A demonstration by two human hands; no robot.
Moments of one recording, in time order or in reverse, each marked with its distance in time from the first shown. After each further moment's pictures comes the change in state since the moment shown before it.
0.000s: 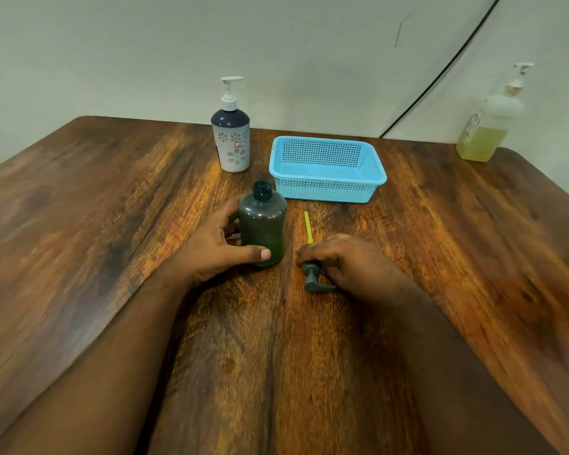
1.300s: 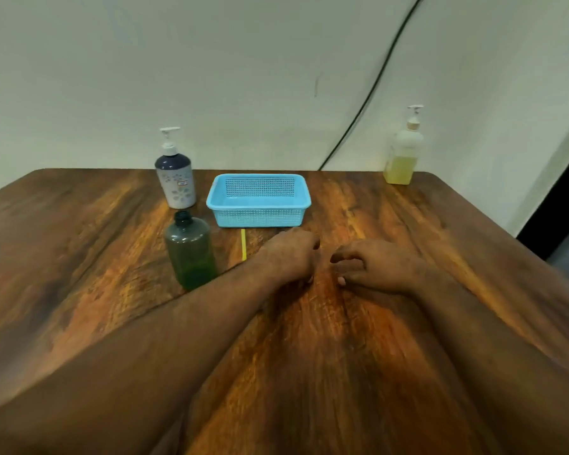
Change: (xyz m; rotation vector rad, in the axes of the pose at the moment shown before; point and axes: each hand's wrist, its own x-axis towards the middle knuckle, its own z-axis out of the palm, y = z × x) left_hand 0.075 0.100 0.189 1.006 -0.146 0.052; right_hand -0.085 0.085 -0.081 -0.176 -0.112 0.311
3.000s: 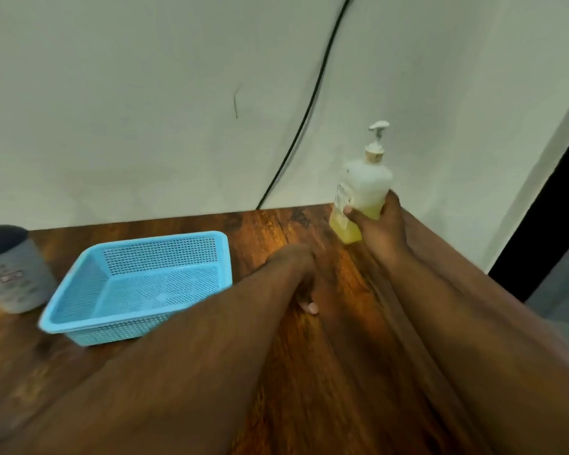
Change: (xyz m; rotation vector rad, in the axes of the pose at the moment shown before) left_hand 0.226 0.067 0.009 0.025 -0.328 -0.049; right_hand 0.161 0.200 -0.041 0.999 1.031 0.373
